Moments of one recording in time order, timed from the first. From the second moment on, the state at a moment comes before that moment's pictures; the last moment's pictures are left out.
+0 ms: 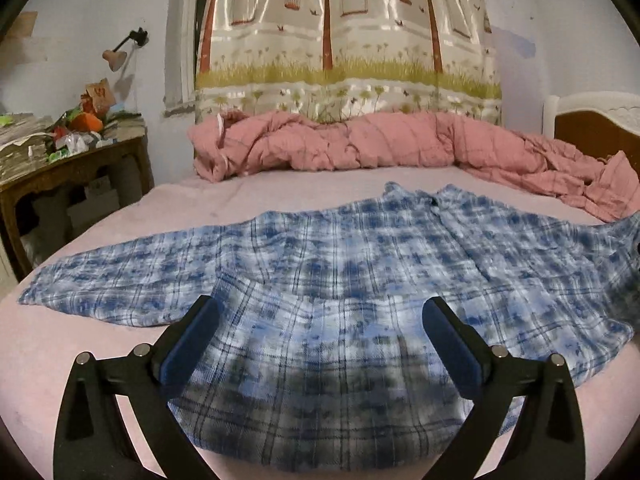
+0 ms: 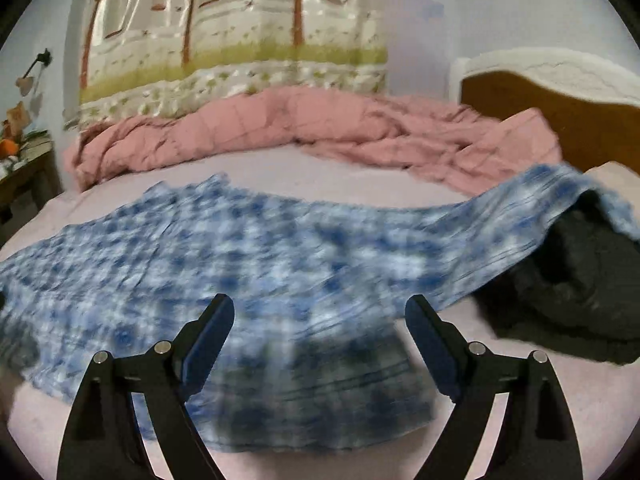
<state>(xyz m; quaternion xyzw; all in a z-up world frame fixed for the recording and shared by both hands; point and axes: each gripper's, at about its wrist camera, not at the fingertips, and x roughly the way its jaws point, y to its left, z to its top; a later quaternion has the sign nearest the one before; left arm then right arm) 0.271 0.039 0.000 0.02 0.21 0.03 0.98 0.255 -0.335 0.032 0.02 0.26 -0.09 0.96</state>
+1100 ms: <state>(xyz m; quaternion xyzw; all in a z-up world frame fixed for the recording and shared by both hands) 0.284 0.031 -0.009 0.03 0.22 0.03 0.97 0.307 -0.435 0.145 0.19 0.22 -0.05 0.96</state>
